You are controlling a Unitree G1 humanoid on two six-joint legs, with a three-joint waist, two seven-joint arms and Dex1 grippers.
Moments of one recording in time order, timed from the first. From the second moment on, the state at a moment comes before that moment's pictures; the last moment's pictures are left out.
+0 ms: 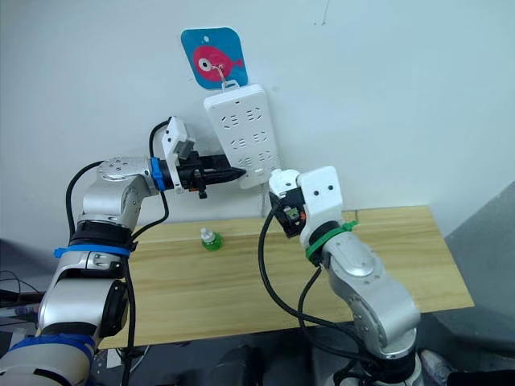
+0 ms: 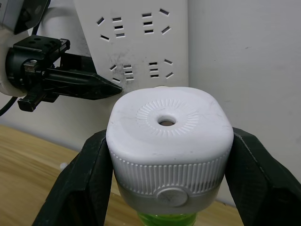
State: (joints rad) left arm -0.91 0.55 0.01 0.61 -0.25 0.22 -1.21; right arm -0.37 -0.05 0.17 -0.83 0.22 1.12 0.05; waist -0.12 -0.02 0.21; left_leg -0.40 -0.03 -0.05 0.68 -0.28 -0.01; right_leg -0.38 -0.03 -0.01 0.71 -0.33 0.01
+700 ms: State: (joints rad) left arm -0.33 0.80 0.22 -0.12 -0.43 0.41 -1.08; right arm -0.38 0.05 -0.15 -0.84 0.46 1.15 0.11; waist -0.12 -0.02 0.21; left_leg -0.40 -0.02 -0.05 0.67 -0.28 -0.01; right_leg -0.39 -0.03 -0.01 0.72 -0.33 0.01
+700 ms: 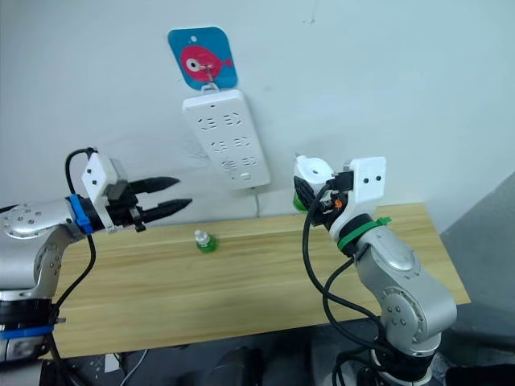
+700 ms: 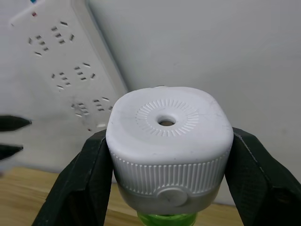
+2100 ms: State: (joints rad) left arm -0.50 0.42 -0.08 -0.11 -0.44 0.38 -0.95; right arm -0.37 0.10 -0.19 -0.81 0.89 1.12 -0.20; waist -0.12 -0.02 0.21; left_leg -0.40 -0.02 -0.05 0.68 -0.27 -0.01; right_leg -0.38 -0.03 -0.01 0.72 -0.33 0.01
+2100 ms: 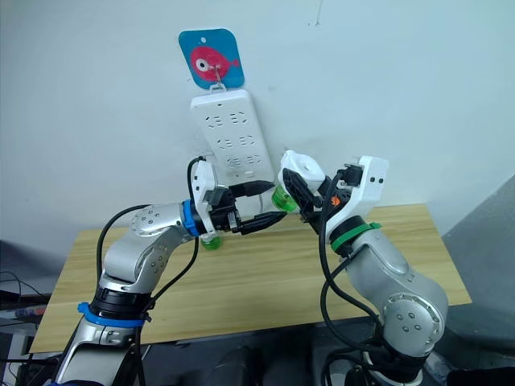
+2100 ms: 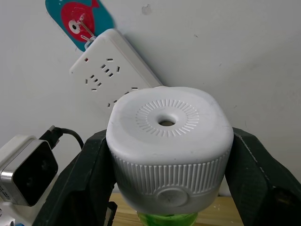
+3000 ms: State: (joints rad) left arm -0.52 0.33 -0.09 -0.11 -0.45 0.37 -0.88; right arm -0.34 0.06 -0.18 -0.73 1.12 0.98 -0.41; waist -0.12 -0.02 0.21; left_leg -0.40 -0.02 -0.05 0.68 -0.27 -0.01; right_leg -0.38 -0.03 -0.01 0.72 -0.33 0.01
